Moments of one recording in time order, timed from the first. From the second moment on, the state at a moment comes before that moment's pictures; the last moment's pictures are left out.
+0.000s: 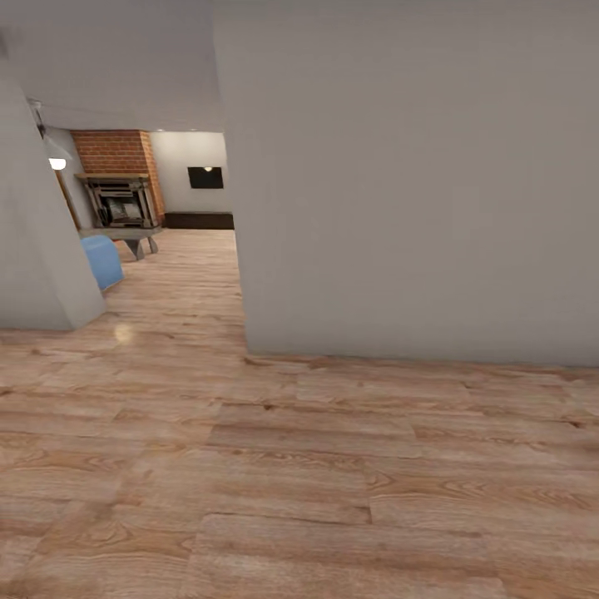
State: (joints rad) left arm -0.21 0.02 0.01 0.00 0.12 -0.06 0.01; right arm -0.24 0.05 0.67 0.03 -0.50 -0.06 -0.10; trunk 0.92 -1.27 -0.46
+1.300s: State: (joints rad) left arm -0.21 0.02 0.01 0.00 0.12 -0.06 0.01; right arm -0.24 0.05 0.67 0.03 -0.50 -0.06 -0.10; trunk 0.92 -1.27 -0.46
